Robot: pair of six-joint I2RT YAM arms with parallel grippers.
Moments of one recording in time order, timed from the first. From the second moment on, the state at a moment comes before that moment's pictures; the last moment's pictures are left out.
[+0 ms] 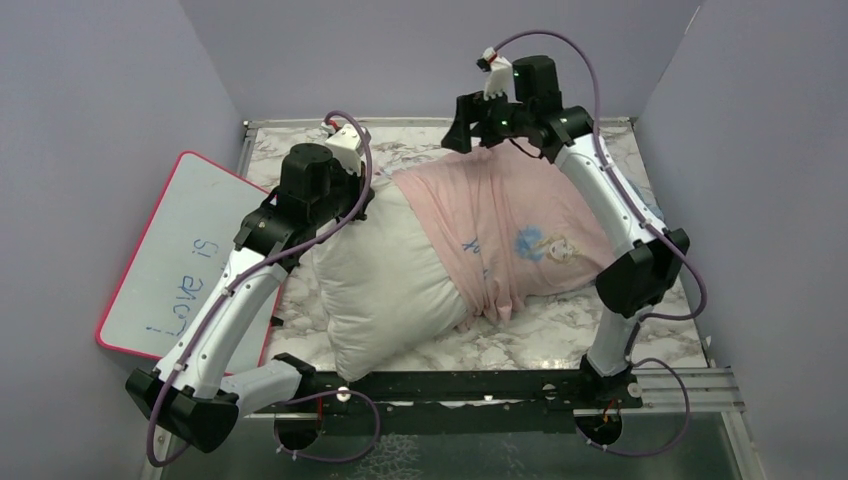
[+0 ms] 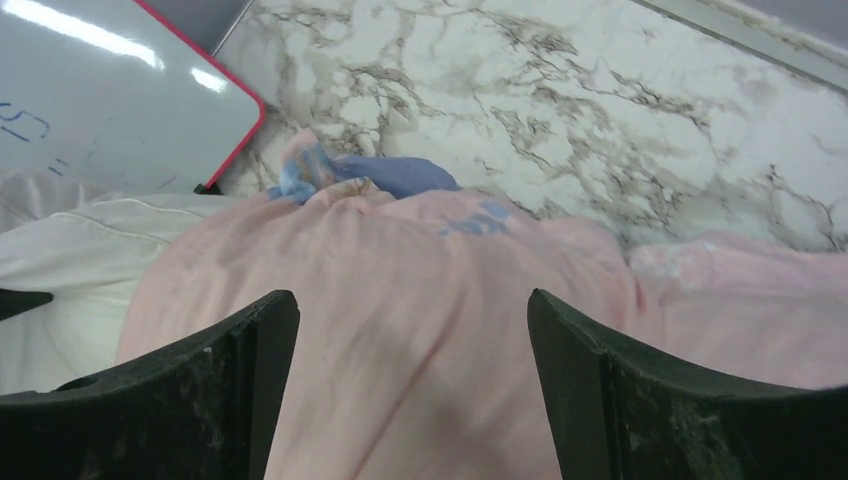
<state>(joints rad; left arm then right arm) -0.45 1.11 1.27 -0.60 0.06 -0.12 0.40 1.82 1.95 -0.64 -0.43 0.13</state>
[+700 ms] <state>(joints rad) -0.45 1.10 1.25 -0.55 0.07 -0.09 0.50 1.96 1.99 -0.76 0.01 0.00</state>
